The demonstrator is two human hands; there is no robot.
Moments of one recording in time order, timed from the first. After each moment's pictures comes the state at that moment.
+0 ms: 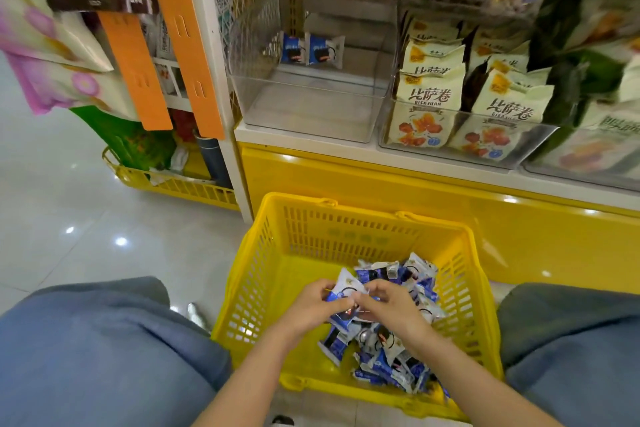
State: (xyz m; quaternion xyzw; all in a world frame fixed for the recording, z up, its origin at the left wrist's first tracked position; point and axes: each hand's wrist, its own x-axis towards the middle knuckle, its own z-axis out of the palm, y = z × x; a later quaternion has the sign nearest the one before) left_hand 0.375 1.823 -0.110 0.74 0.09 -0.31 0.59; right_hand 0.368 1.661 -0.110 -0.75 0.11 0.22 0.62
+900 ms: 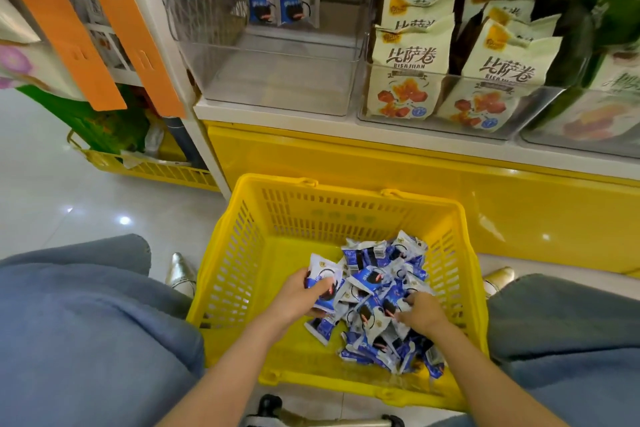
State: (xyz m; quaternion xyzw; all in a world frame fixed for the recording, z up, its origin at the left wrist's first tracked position) left_hand 0.382 1.807 -0.139 0.72 0.17 -0.30 0.60; right_hand 0.377 1.572 -0.185 -0.90 0.20 0.34 0.20
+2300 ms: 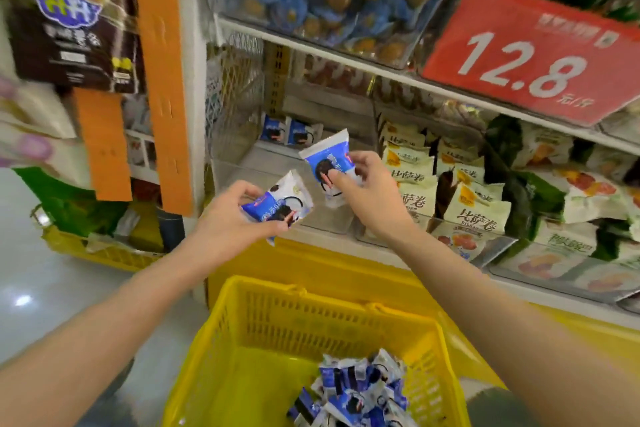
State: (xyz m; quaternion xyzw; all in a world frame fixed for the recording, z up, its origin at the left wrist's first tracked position) left_hand 0.510 1.907 0.078 0.82 -0.03 0.03 0.57; right_hand 0.546 1.711 0.115 -0.87 -0.06 -0.11 0.47
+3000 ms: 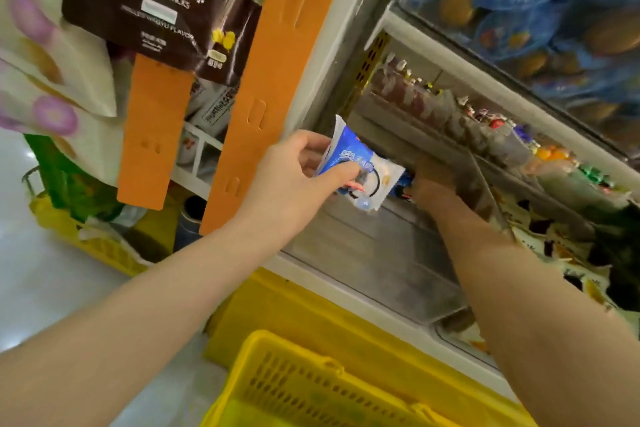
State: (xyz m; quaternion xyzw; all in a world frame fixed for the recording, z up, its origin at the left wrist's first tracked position) left_hand 0.608 1.964 0.091 0.67 -0.06 0.16 0.72; right_hand 0.784 1.738 0.083 -1.00 0.03 -0.06 -0.04
